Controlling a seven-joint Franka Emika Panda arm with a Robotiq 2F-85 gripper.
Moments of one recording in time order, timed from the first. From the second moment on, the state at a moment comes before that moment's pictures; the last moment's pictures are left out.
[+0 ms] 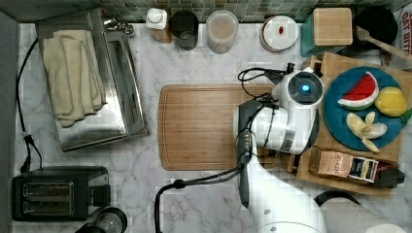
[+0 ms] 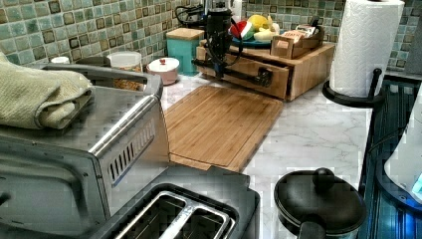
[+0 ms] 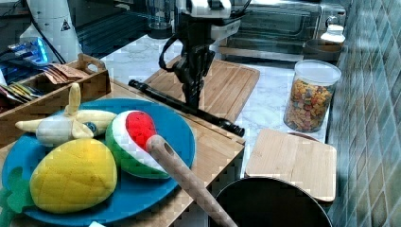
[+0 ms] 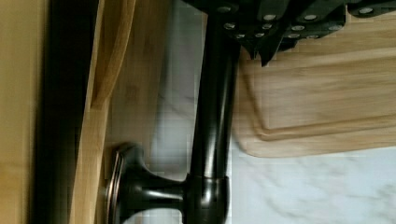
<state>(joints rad) -0.28 0.36 -0.01 -2.00 -0.10 0.80 -0.88</state>
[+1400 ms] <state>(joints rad) -0.30 0.39 -0.04 -1.96 -0.10 0.78 -0.99</state>
